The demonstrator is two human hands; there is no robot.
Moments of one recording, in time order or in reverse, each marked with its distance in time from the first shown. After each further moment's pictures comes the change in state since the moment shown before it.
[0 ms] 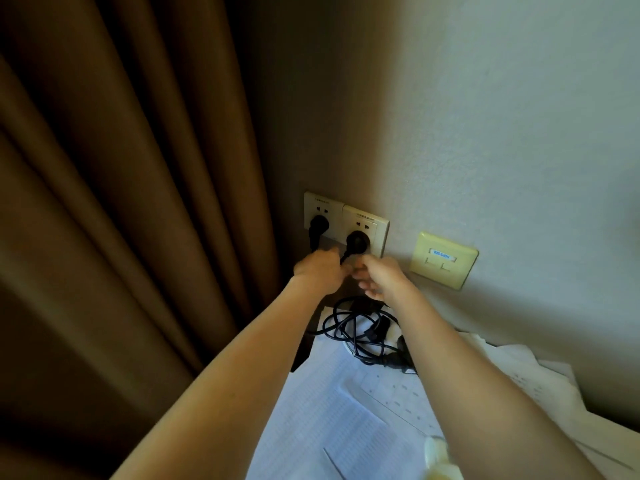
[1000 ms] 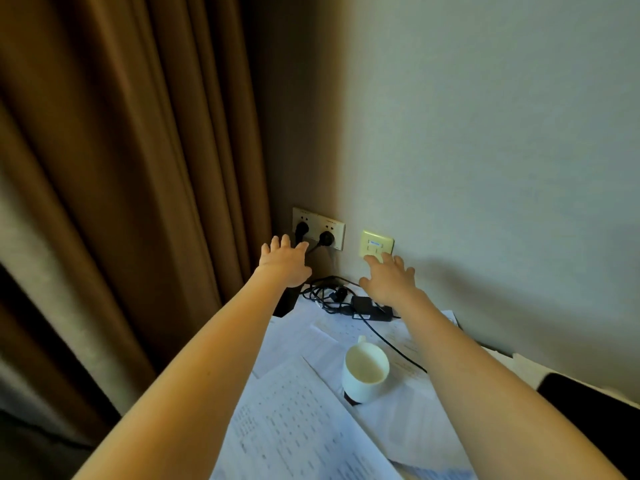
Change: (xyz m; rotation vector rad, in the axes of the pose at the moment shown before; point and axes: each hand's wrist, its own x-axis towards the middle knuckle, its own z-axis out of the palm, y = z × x) left_hand -0.238 0.032 -0.058 0.239 0.116 -0.005; right_hand -0.245 0.033 -0.096 -1.269 0.198 -0.484
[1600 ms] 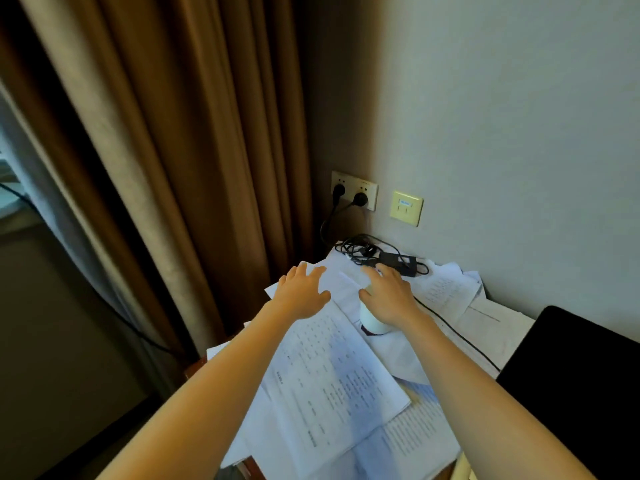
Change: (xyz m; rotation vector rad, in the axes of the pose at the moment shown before) left_hand -0.153 0.025 0.089 -0.152 -0.087 -0.112; right_hand -0.109 0.008 0.083 0.208 -0.033 -0.268
